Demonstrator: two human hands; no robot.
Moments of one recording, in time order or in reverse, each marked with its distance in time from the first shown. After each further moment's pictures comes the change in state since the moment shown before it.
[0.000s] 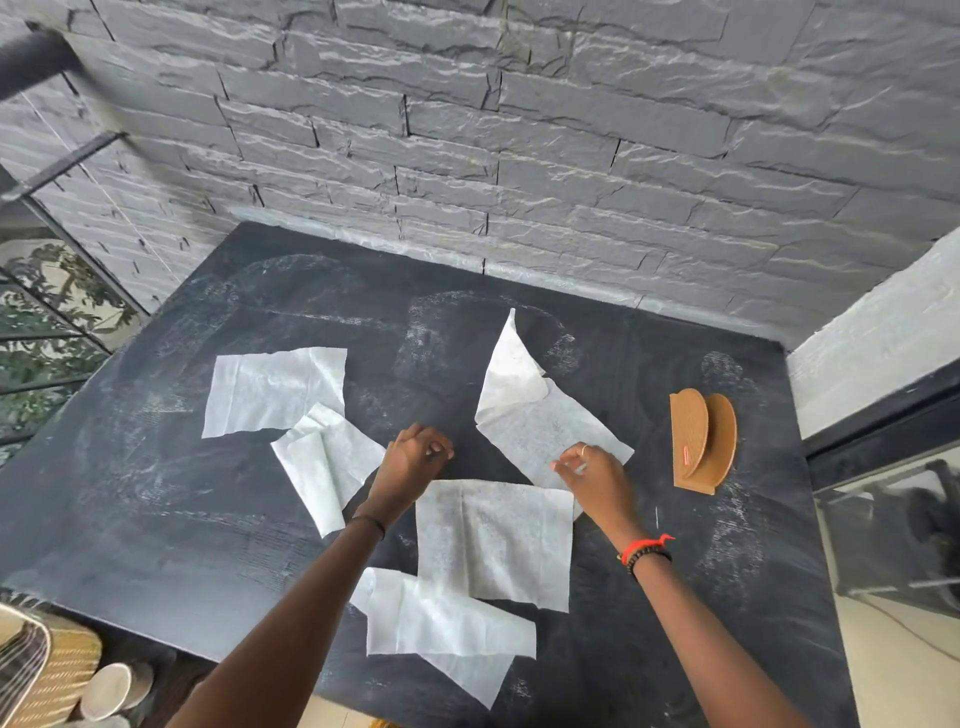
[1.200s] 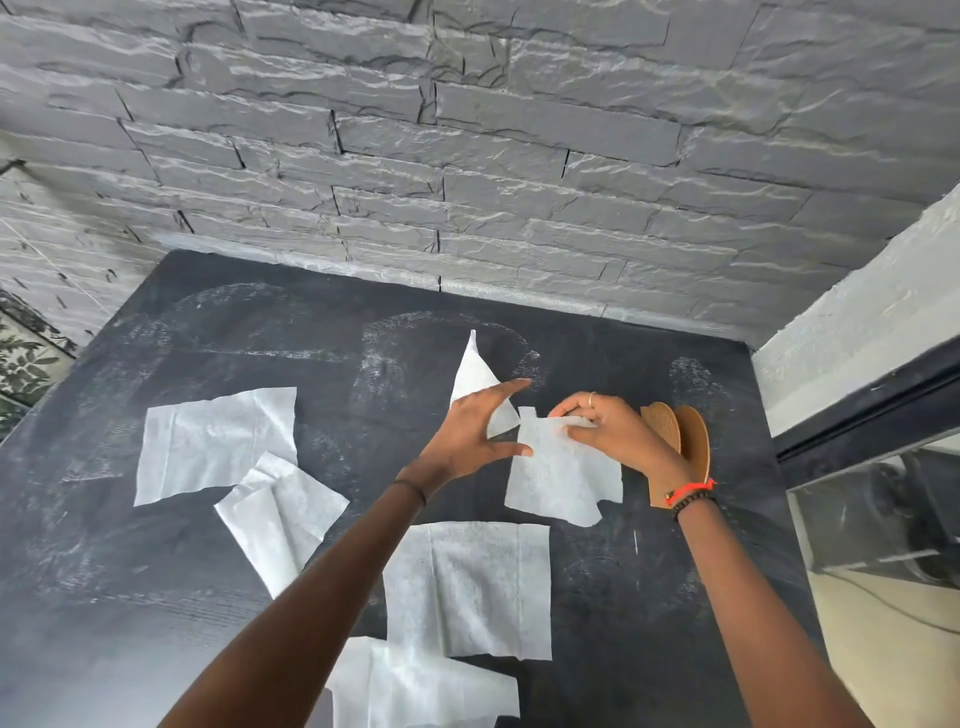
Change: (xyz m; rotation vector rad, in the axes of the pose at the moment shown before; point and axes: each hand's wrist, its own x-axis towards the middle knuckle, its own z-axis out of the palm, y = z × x) left_hand 0.087 0.116 0.017 -0.104 -0.243 0.431; right_hand 0.074 -0.022 -0.105 0.259 -0.289 -0.116
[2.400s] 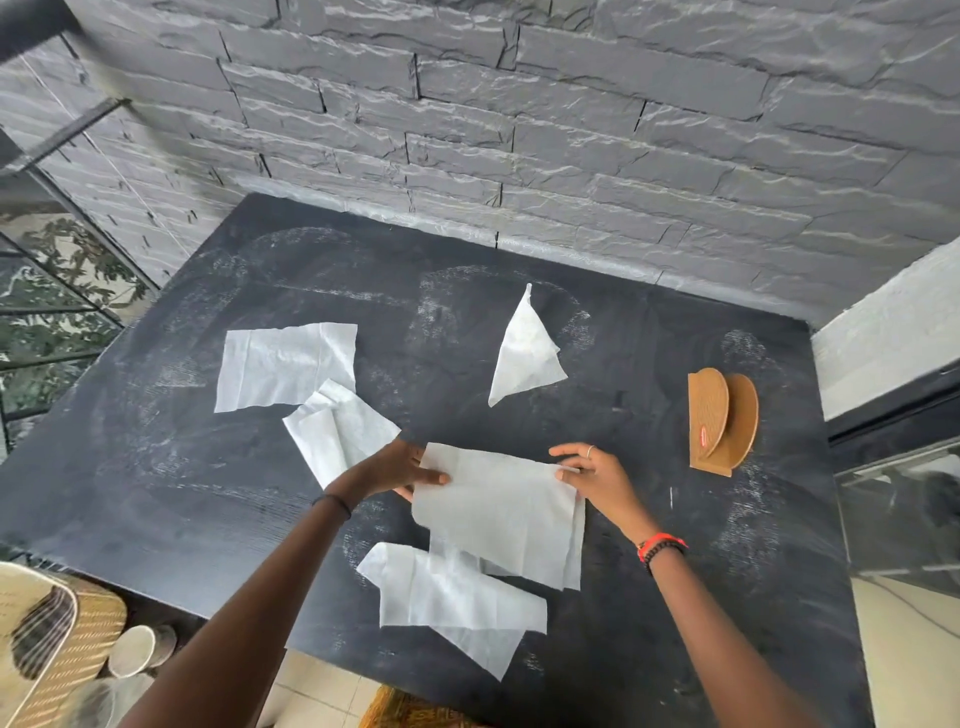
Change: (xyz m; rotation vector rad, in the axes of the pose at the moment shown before) left_hand -0.159 -0.053 -0.037 -0.375 -0.288 -0.726; right_hand -0.058 0.051 0.123 0.187 0.000 0.122
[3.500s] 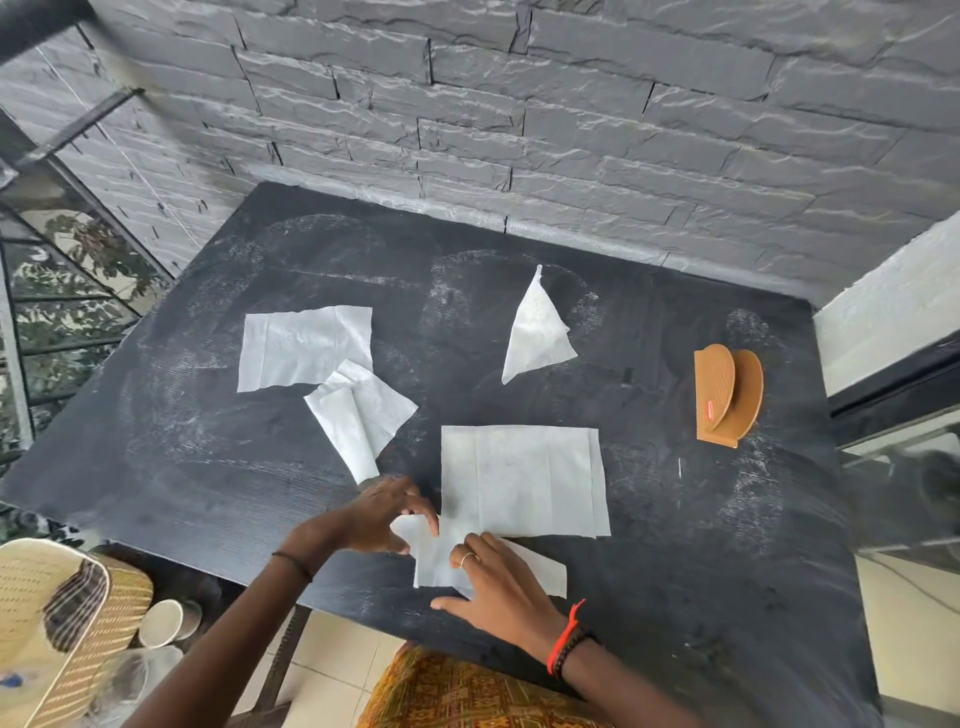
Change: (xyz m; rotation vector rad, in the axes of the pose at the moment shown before) left_hand -0.081 -0.057 0.014 0.745 -0.098 0.284; right_hand -0.105 0.006 0.164 -0.800 -0.106 -0.583
